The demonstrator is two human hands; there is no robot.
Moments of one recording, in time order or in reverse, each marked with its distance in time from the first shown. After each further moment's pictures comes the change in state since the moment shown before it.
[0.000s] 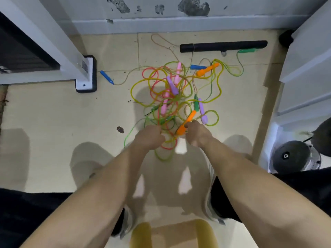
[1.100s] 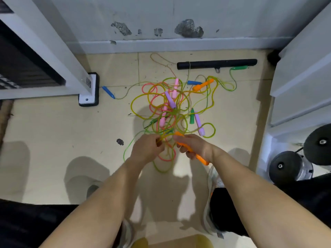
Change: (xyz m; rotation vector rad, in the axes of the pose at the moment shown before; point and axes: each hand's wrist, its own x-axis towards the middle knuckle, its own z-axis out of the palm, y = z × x) left_hand -0.016 -0.004 0.004 -0.162 0.252 0.082; right_hand -0.049 -0.009 -0.034 1.019 -0.328 -0.006
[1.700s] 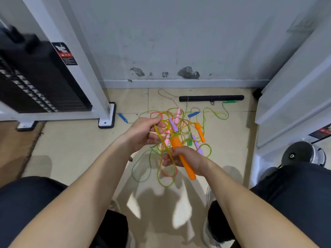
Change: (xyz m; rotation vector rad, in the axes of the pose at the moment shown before) left_hand -0.092 0.083 -0.167 -1.056 -0.139 -0.056; right_hand -0.098 -0.040 0.061 0.052 -0.115 -0.260
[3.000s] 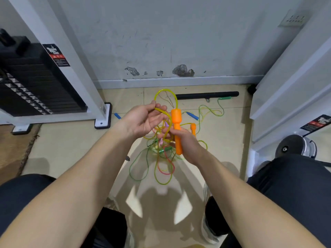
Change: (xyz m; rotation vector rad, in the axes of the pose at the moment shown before) left_hand 0.009 0.037 0.022 -0.409 0.009 -0.100; right_hand 0.000 -0.027 -0.003 0.241 0.224 -0.282
